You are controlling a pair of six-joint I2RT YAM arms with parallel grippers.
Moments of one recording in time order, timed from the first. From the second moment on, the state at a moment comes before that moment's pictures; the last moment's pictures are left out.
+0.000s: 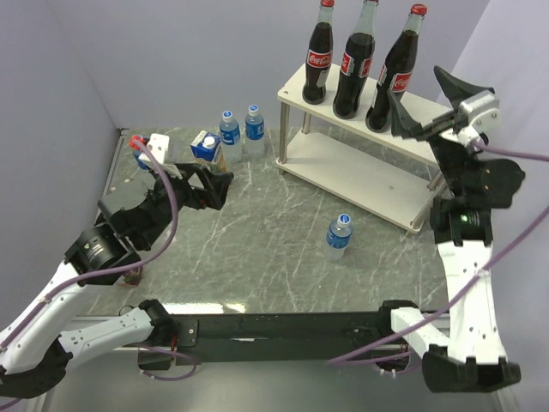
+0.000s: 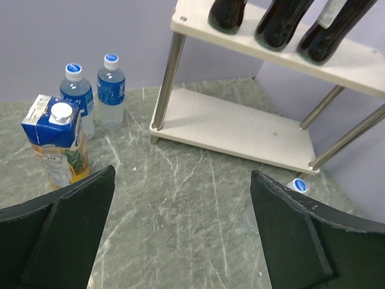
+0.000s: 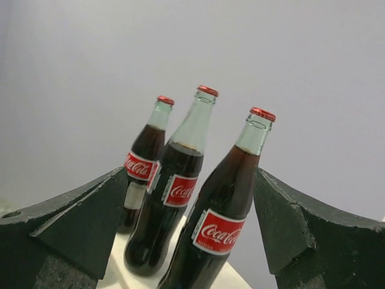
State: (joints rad) left arm -0.81 0.83 1.26 -0.43 -0.34 -0.30; right arm -0.01 0.99 1.30 0.38 -0.44 -0.09
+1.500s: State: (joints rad) left arm -0.59 0.87 0.94 -0.35 -0.01 -0.20; right arm 0.05 0.87 0.84 -0.57 -0.86 -0.39
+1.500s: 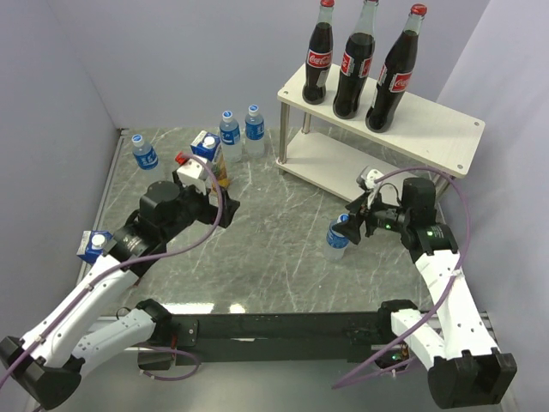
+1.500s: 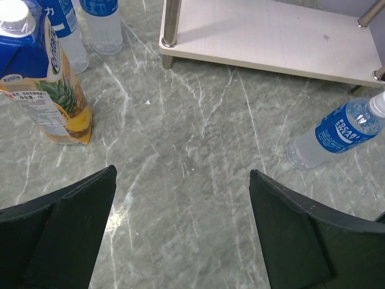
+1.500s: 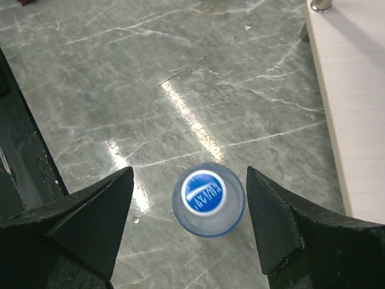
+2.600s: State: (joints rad) left arm -0.58 0.76 0.79 -0.25 0.03 -0.17; right arm 0.14 0.91 0.81 -0.58 -0.67 -0.43
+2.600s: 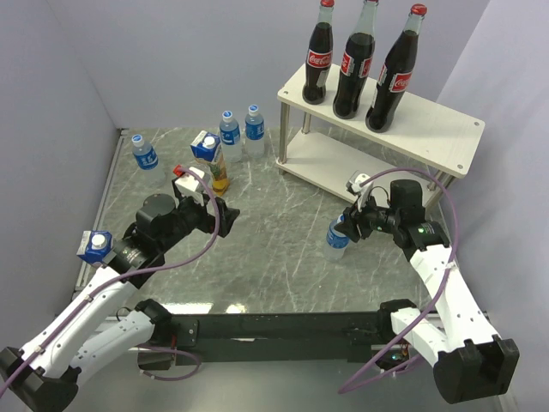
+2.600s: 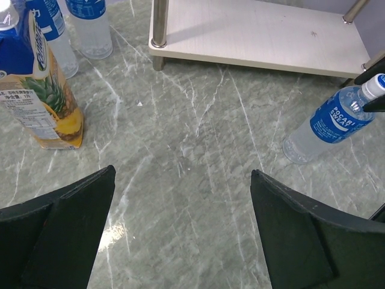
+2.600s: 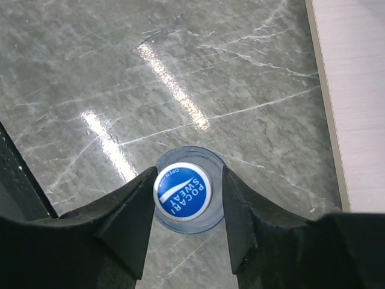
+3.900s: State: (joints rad) left arm -1.06 1.51 0.86 0.32 0.02 -0.10; right arm 0.15 0.96 1.00 -0.63 -0.69 -0.16
